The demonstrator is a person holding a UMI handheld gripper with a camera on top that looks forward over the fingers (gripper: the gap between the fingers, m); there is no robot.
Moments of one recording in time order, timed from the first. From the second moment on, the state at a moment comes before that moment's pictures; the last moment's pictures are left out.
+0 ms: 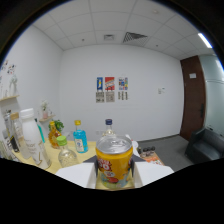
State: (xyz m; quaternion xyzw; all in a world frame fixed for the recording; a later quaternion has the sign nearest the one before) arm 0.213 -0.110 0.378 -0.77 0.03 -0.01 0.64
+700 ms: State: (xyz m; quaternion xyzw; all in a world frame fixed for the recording) arm 0.156 -0.245 0.284 -0.80 0.07 -0.01 0.60
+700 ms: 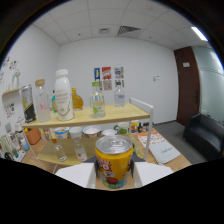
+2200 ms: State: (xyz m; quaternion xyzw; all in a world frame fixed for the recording) arm 0.084 -0.191 0.191 -0.46 -0.62 -0.54 0.34
